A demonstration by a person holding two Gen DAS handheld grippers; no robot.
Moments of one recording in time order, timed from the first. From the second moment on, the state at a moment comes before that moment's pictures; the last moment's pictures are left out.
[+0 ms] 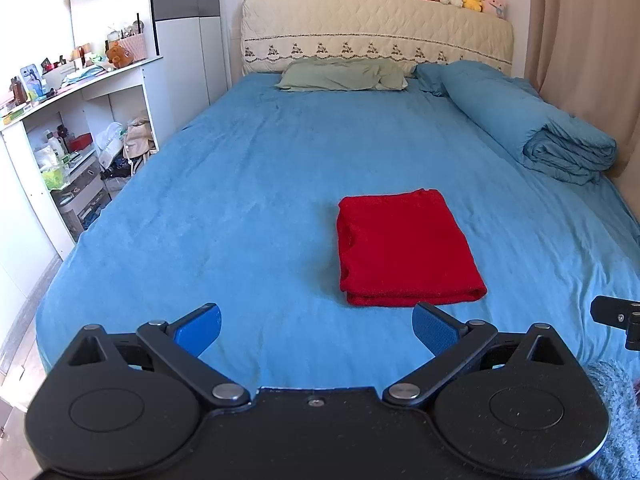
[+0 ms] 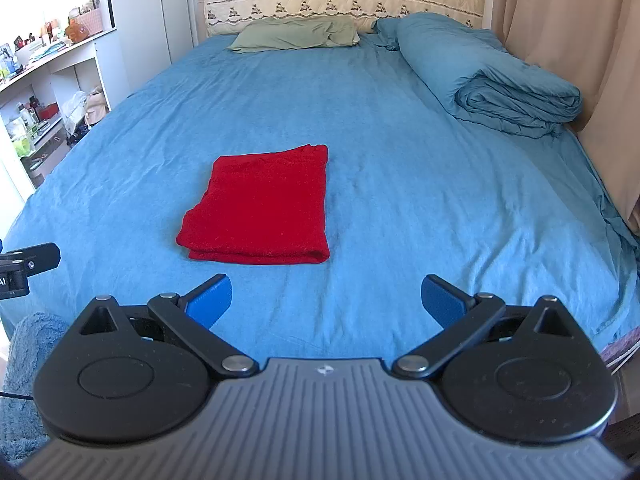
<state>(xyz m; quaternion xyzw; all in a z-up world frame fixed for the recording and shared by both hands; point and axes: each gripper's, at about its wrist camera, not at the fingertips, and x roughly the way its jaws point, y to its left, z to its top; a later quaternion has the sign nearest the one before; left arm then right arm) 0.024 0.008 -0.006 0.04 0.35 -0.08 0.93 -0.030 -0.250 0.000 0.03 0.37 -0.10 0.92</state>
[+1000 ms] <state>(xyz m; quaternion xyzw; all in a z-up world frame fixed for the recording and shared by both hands) 0.021 0.006 -0.003 0.04 0.35 -0.07 0.93 -0.030 -0.248 -0.002 0.03 0.37 -0.10 0.92</state>
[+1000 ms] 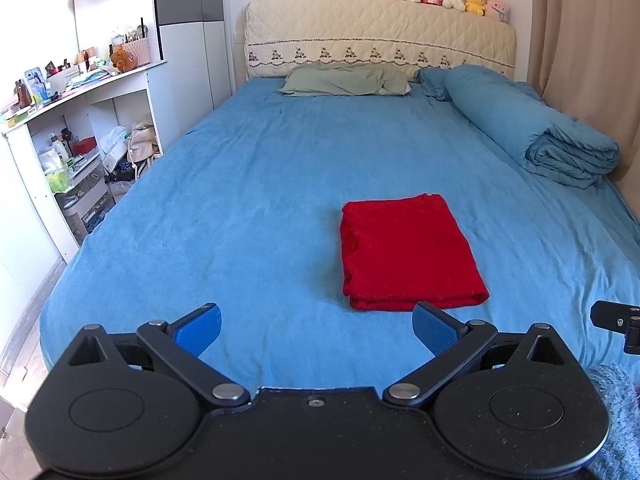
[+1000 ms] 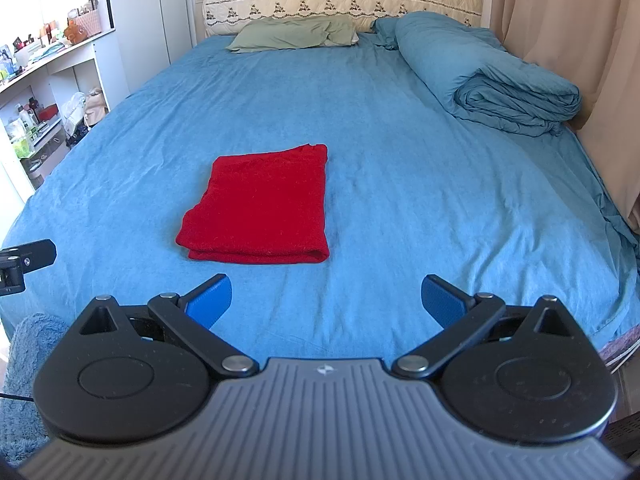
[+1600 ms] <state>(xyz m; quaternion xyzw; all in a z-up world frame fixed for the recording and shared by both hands) 0.021 0.004 0.002 0.04 0.33 -0.05 0.94 -0.030 -0.242 -0.003 0.04 0.37 -0.10 0.92</state>
